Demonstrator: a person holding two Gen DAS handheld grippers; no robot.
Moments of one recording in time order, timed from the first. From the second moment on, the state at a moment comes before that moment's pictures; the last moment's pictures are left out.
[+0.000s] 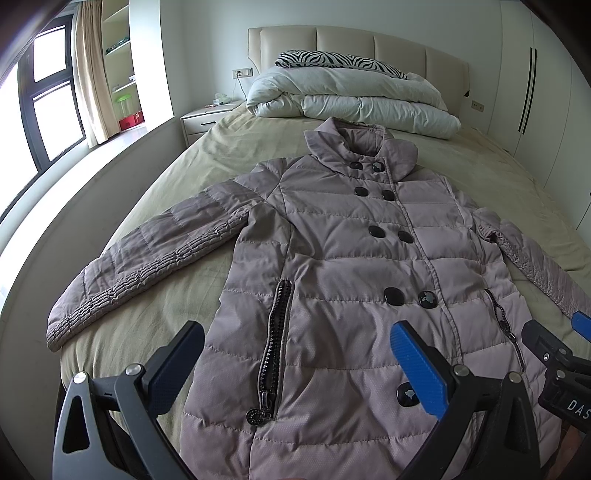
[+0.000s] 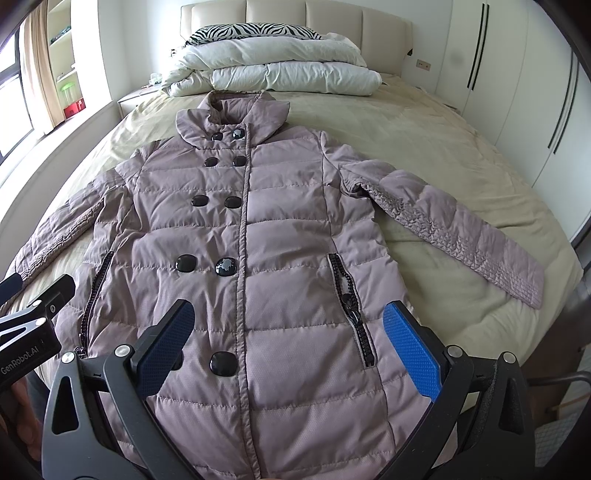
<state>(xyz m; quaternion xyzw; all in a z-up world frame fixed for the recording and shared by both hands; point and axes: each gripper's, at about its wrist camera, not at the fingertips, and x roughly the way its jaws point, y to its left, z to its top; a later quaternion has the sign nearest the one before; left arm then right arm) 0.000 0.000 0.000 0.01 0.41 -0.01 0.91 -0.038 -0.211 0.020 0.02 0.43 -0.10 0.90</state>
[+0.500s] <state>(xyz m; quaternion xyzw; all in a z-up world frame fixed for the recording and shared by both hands) 0.000 0.000 0.000 0.02 0.41 -0.01 0.91 -0.037 -0.211 0.019 0.02 0.43 -0.10 0.90</state>
